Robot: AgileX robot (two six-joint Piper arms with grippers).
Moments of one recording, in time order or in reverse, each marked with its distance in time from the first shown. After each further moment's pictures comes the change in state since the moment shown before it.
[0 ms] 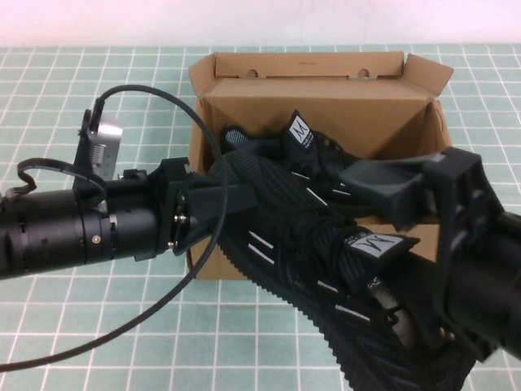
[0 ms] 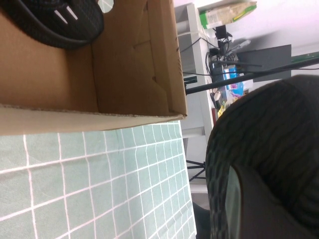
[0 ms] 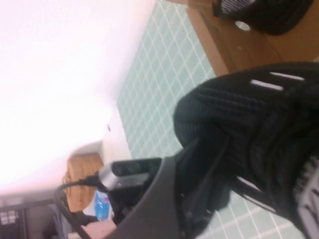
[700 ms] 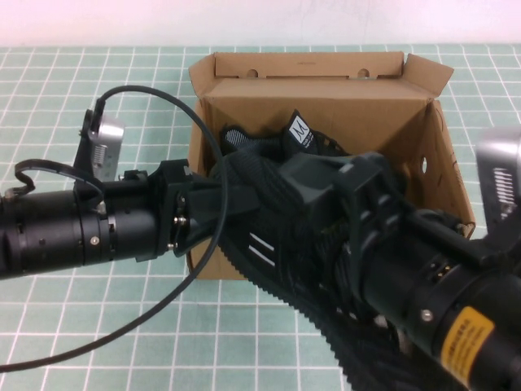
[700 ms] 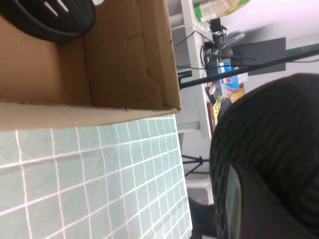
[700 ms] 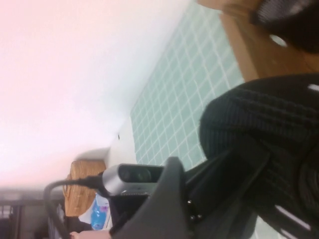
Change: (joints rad) right arm 0.000 0.161 0.002 -0.325 -0.023 0.226; left arm 0.000 0.000 0.000 0.007 0.031 0.002
